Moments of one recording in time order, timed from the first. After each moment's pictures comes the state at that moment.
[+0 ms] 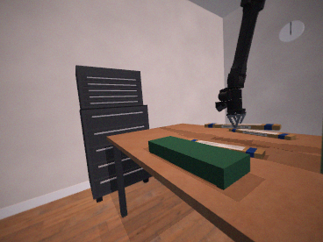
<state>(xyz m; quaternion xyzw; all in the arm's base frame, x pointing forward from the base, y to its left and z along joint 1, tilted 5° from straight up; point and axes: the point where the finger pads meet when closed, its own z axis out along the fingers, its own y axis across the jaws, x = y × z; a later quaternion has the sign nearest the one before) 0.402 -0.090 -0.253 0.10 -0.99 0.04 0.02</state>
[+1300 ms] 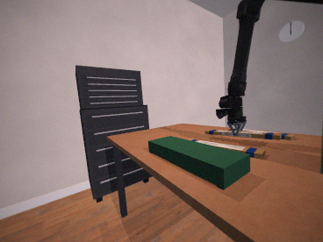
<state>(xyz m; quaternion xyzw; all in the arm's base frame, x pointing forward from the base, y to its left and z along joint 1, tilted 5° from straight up) 0.400 -0.094 -0.297 0.10 -0.99 0.04 0.01</state>
